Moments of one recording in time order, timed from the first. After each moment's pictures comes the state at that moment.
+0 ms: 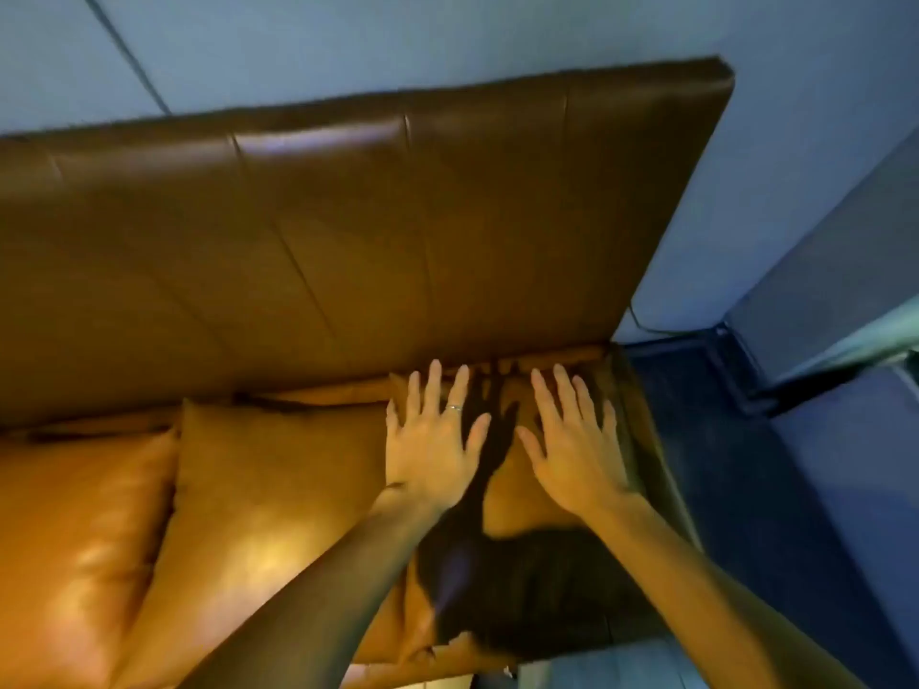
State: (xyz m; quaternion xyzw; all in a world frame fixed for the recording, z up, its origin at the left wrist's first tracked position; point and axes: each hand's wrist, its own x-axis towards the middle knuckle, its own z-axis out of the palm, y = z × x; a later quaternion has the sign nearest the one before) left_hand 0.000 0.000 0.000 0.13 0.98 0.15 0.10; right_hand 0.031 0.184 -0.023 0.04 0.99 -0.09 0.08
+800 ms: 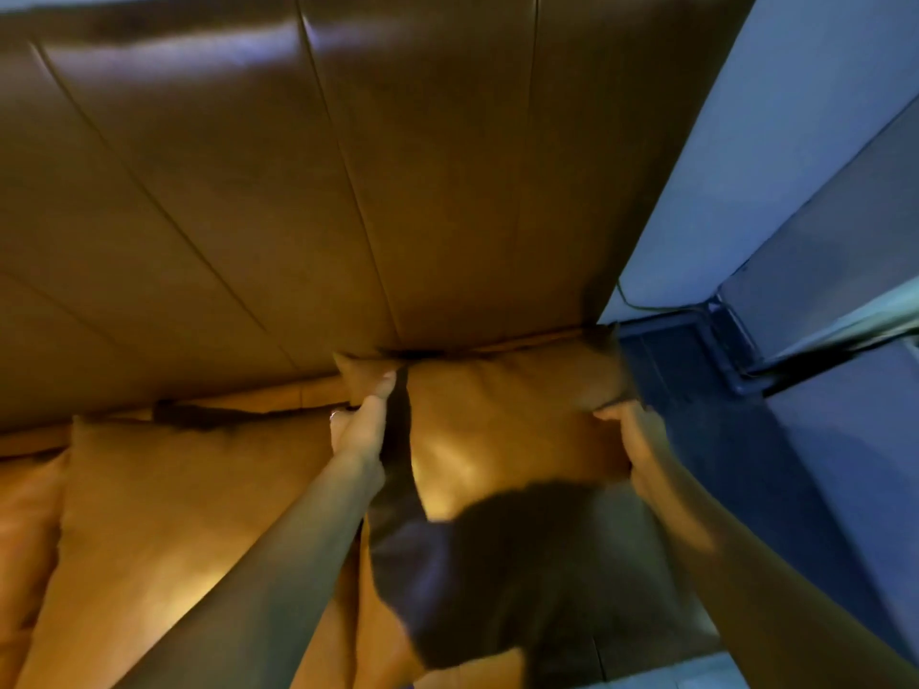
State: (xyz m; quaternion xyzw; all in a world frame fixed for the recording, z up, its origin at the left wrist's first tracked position) left_hand -0.082 0.013 -0.093 -0.44 0.59 0.65 0.17; right_hand -0.012 0.302 -0.124 0.50 0.59 -0.63 0.08
